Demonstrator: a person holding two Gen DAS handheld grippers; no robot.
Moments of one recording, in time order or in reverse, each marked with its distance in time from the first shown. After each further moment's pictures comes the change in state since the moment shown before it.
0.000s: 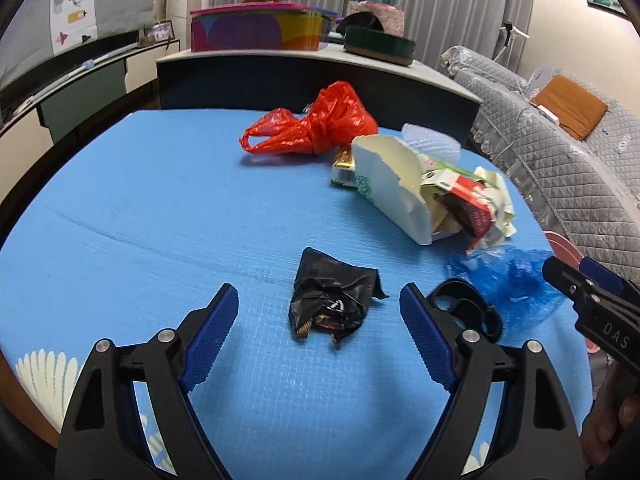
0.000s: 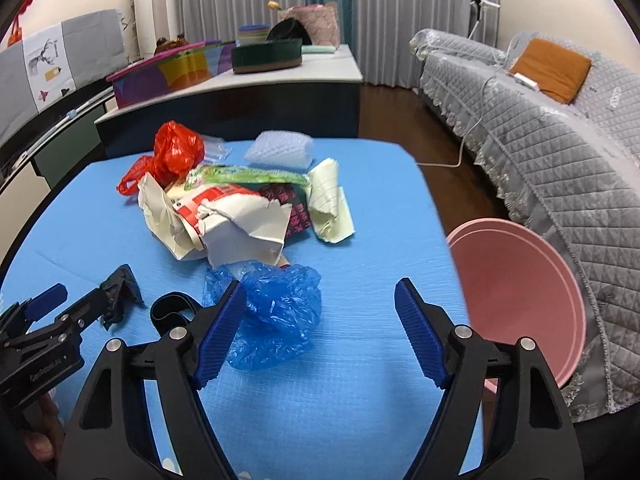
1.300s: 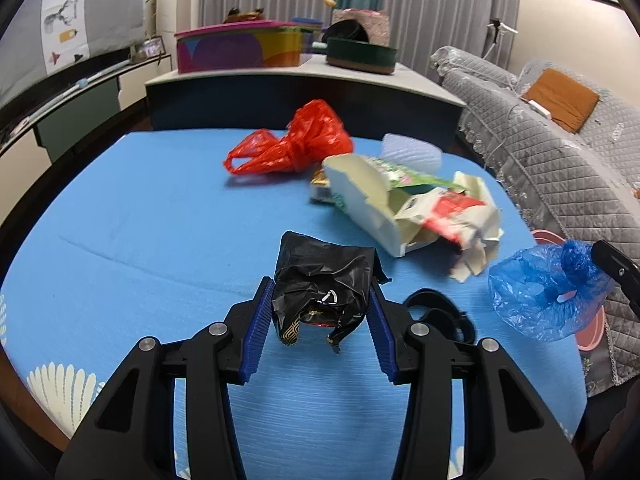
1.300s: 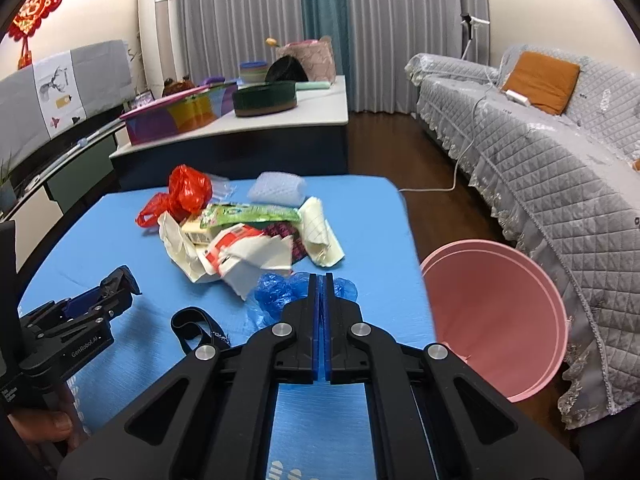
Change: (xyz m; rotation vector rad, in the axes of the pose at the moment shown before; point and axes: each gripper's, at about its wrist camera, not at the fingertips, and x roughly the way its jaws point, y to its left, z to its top) left arm -0.017 -0.022 0.011 0.054 -0.042 -0.013; right arm -0.063 -0.027 0.002 0.028 -0.138 0.012
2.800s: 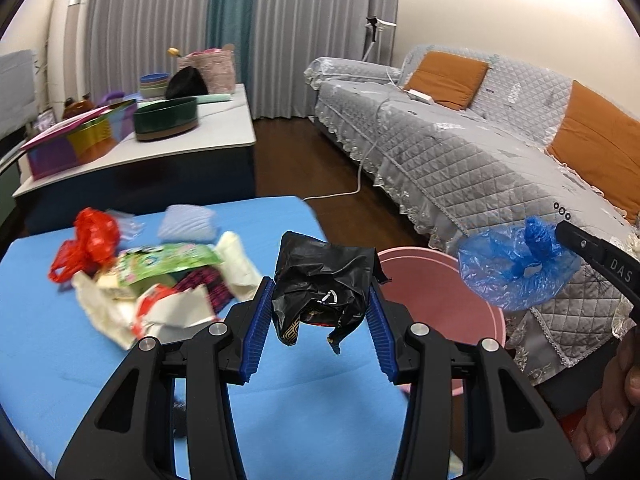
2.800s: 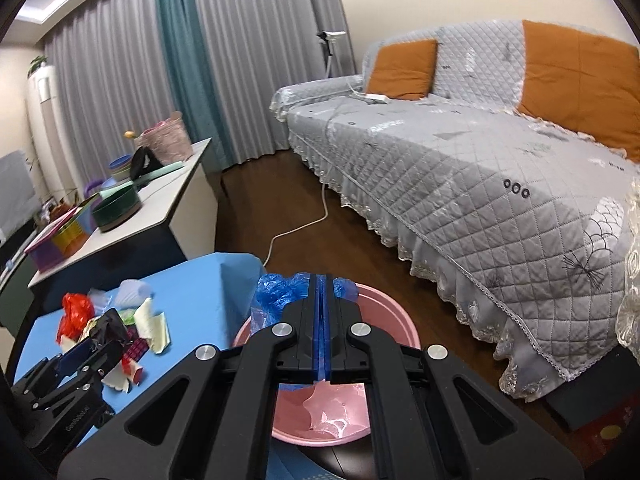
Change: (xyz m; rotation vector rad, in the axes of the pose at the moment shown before) left arm -0.015 -0.213 0.027 0.247 -0.089 -0.284; right arm -0.052 -0.193 0.018 0.353 -0.139 -0.287
